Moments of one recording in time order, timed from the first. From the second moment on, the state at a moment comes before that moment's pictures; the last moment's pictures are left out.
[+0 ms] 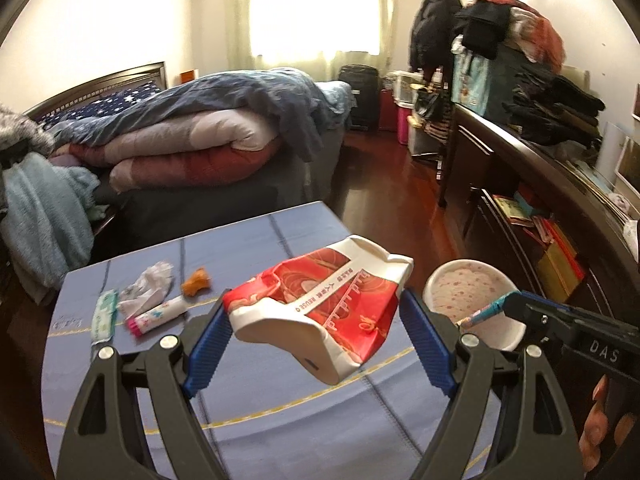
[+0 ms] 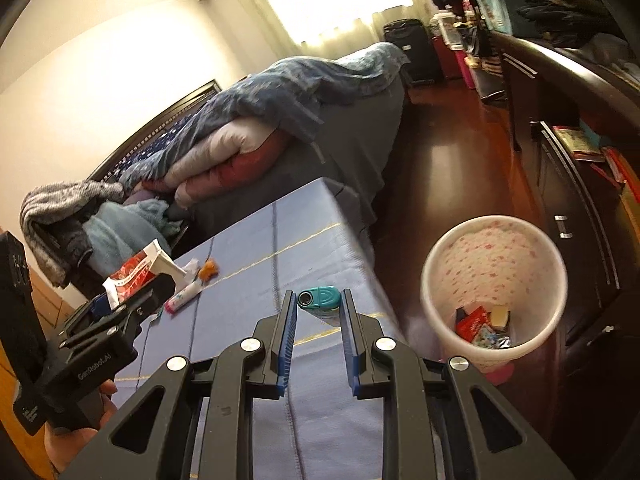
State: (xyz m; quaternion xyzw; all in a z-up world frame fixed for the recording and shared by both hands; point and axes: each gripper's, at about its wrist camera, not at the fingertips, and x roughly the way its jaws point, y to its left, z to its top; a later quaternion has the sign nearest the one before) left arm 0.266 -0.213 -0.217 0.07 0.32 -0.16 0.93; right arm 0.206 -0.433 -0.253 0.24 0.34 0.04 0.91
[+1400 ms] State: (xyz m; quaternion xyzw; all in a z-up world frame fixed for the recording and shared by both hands) left arm 0.358 -0.416 -0.324 0.09 0.41 -0.33 0.84; right arm 0.251 -0.597 -0.330 0.26 0.37 -0.18 0.87
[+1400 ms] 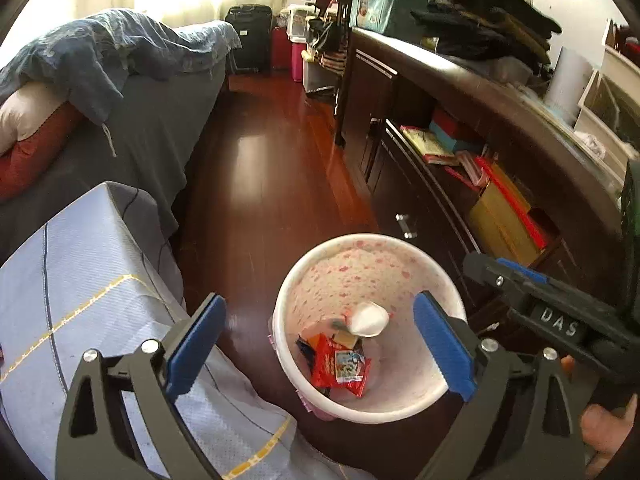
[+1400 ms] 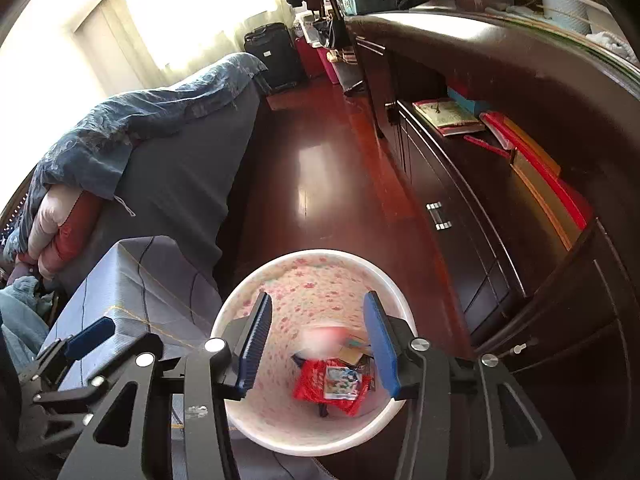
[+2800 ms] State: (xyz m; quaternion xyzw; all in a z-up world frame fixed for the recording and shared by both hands) left arm 0.427 -0.057 -0.347 -0.05 0.45 0.10 0.88; right arm 0.299 -0.266 -0.264 0.04 0.39 0.08 0.92
